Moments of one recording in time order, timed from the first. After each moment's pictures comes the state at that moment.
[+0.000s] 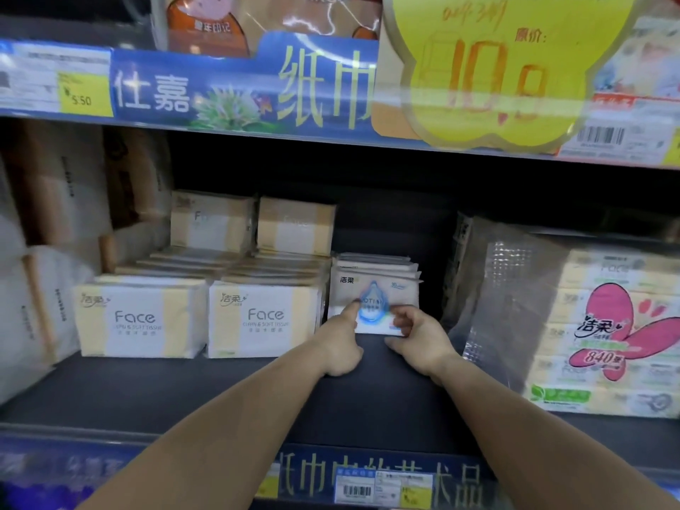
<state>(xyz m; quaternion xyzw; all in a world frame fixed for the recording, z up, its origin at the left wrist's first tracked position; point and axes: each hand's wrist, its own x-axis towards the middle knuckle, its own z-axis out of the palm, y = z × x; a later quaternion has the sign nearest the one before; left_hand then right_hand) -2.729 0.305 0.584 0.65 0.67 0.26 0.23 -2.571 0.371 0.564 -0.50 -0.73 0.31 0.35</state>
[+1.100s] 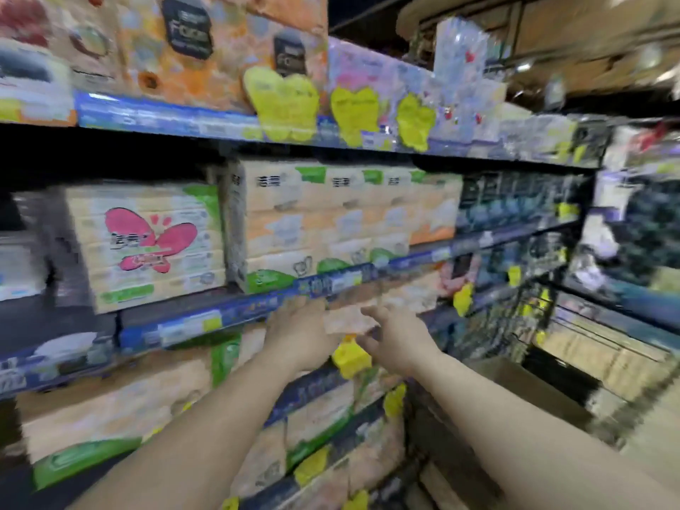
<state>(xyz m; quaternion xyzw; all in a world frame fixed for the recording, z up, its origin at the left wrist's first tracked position) -2.232 0.097 0.594 0.85 0.50 0.16 0.07 -2.070 0.036 0.588 -0.74 -0.64 -0.02 0.18</state>
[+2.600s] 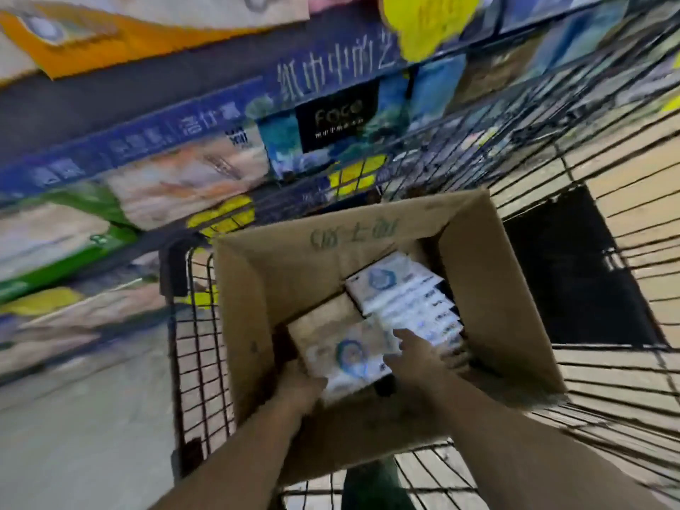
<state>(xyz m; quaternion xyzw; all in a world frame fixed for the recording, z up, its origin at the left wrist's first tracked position) -1.612 0.146 0.107 0.28 0.76 -0.04 0.58 -1.417 0.150 0.099 -0.74 -0.42 0.52 -0.10</state>
